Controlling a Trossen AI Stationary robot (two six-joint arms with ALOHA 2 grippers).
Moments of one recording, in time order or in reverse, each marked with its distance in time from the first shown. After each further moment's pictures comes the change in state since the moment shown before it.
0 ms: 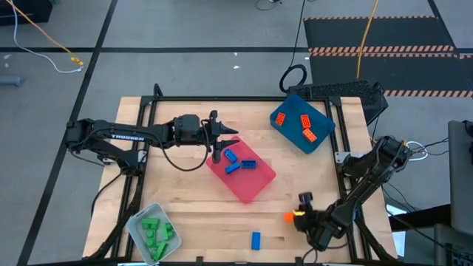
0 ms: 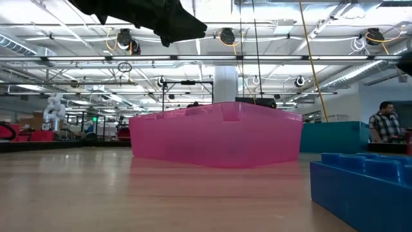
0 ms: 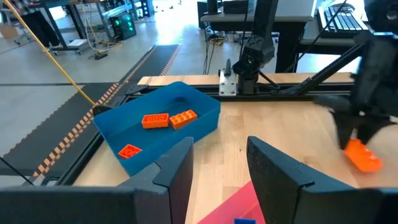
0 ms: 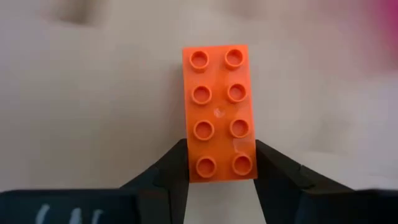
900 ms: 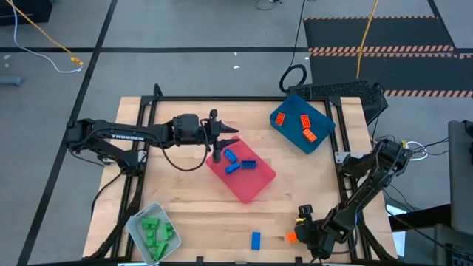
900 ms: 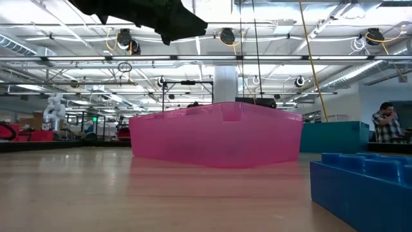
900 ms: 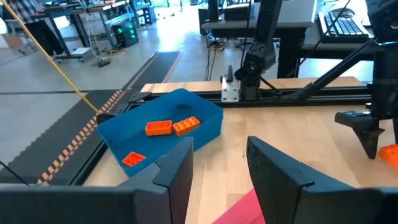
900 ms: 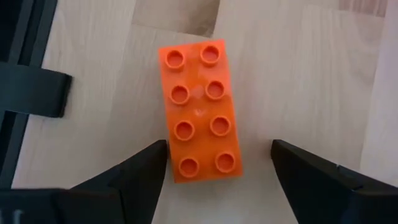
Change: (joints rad) left arm 0.000 0.000 0.000 0.027 0.000 0.019; right arm 0.047 0.039 0.005 0.185 -0.175 0.063
